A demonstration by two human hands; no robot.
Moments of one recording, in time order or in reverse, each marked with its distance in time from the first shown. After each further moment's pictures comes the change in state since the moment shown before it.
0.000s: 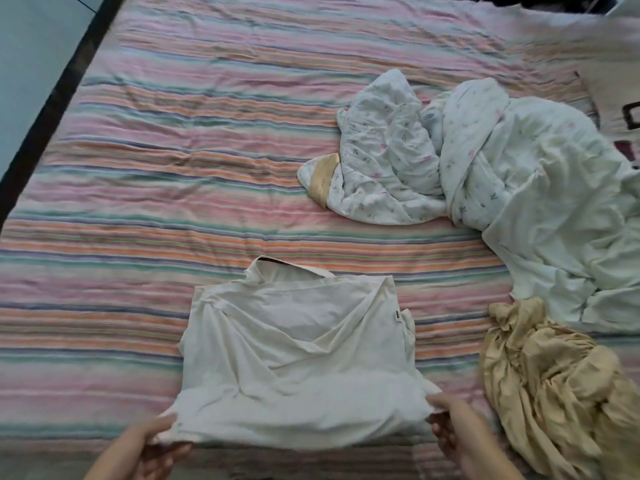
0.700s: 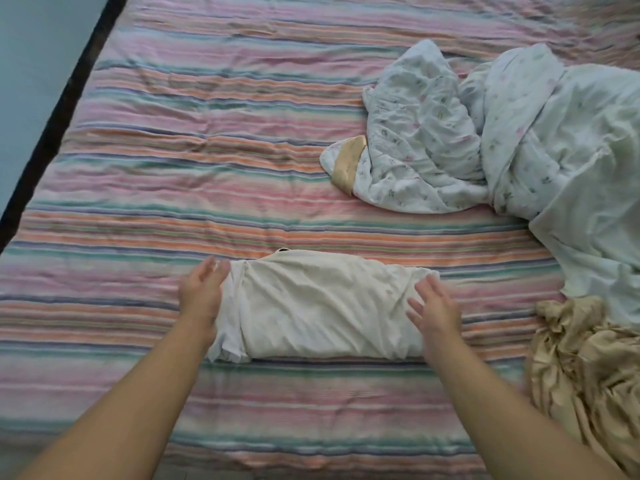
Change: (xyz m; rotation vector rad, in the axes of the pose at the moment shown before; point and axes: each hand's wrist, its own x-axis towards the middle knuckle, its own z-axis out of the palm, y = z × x) left_hand 0.012 0.165 0.112 -0.024 0.213 0.670; right_hand 0.023 -0.097 0.133 0.239 -0.123 -0.404
